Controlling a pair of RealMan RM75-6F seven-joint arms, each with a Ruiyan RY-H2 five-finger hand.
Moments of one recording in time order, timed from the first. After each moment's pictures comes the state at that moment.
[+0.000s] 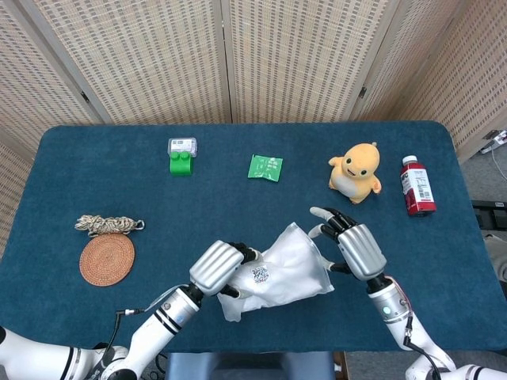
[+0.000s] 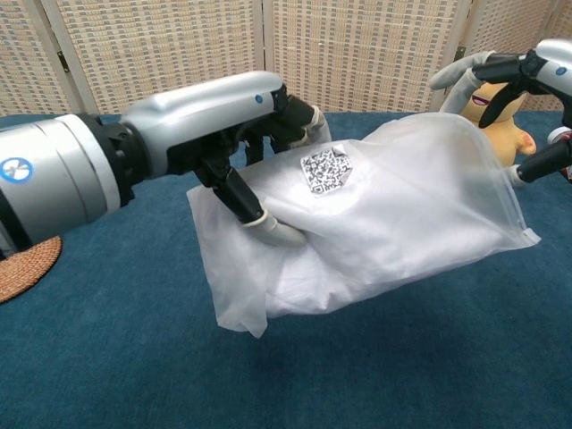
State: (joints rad) left arm -0.81 -1.56 -0.15 -1.95 1.19 1.12 0.42; right arm 0.41 -1.40 0.12 -1.62 -1.63 1.32 0.03
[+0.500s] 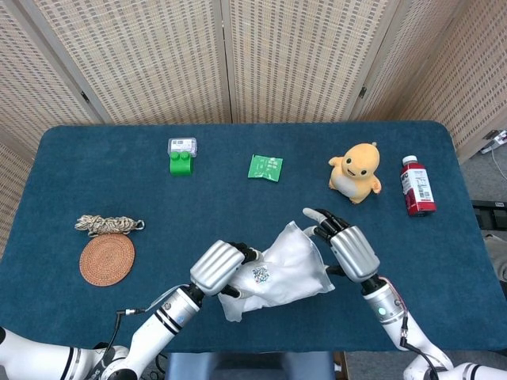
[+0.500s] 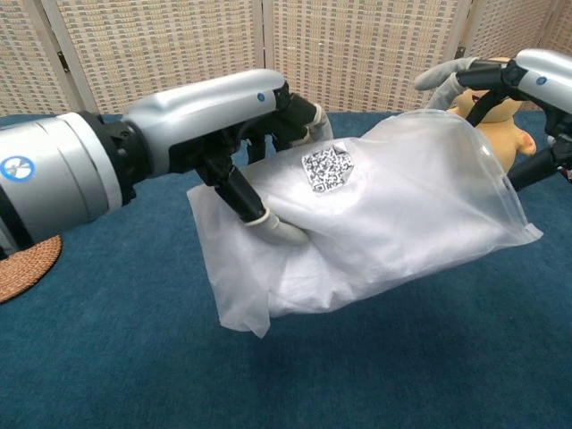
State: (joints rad) left arm -0.81 -1.57 -0.16 -1.94 1.19 1.11 0.43; right arm 0.43 -1.41 0.10 -1.63 -1.63 1.30 0.02
